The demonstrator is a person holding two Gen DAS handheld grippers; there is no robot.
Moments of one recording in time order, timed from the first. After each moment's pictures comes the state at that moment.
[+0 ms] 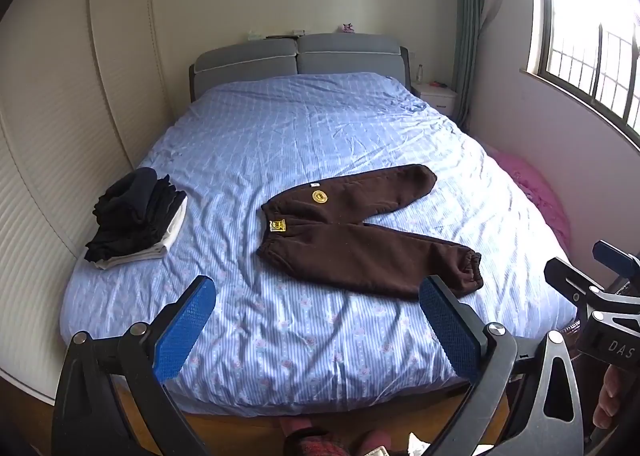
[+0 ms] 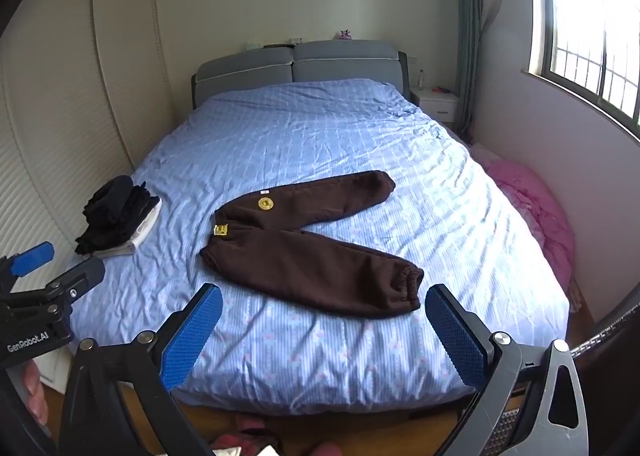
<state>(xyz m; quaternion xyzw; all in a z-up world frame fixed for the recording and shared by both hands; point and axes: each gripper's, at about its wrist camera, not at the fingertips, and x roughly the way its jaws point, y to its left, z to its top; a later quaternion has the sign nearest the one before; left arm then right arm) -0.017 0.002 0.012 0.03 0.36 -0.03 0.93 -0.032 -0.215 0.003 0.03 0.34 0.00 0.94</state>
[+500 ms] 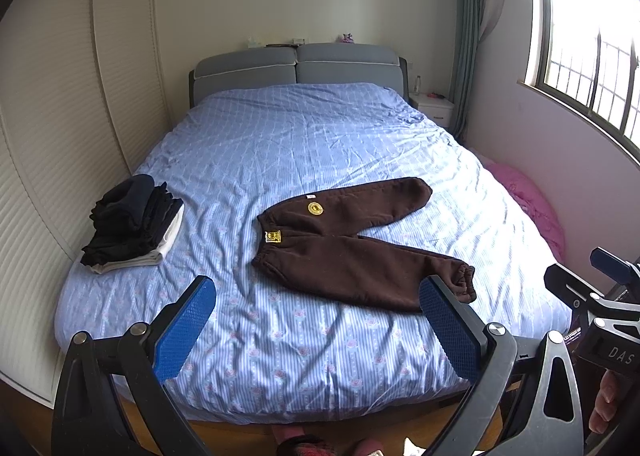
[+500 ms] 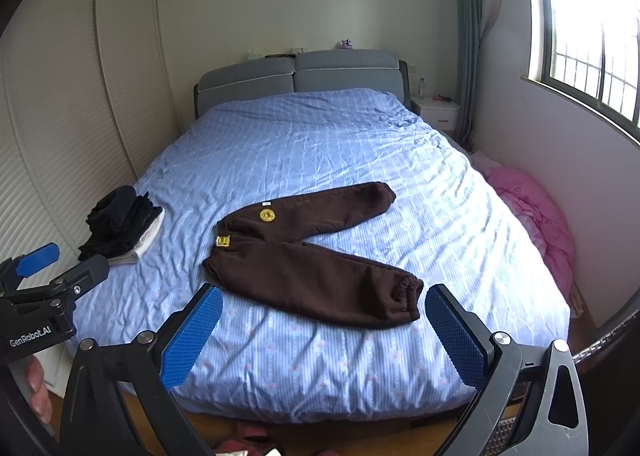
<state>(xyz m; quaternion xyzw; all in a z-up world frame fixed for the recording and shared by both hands) -0.011 -0.001 0.025 0.02 0.35 -0.03 0.94 -0.033 -0.220 0.014 0.03 0.33 0.00 0.94</state>
